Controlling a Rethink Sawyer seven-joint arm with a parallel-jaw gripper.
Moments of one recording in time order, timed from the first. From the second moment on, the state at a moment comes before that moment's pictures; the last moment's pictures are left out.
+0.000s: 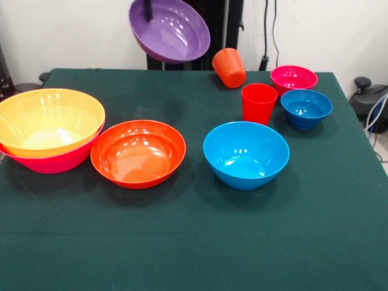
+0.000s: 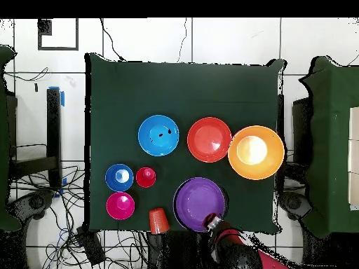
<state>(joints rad) -0.98 -1.10 0.26 2.49 -0.21 0.21 1.98</state>
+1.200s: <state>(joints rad) -1.25 -1.43 0.60 2.29 -0.14 0.81 1.56</state>
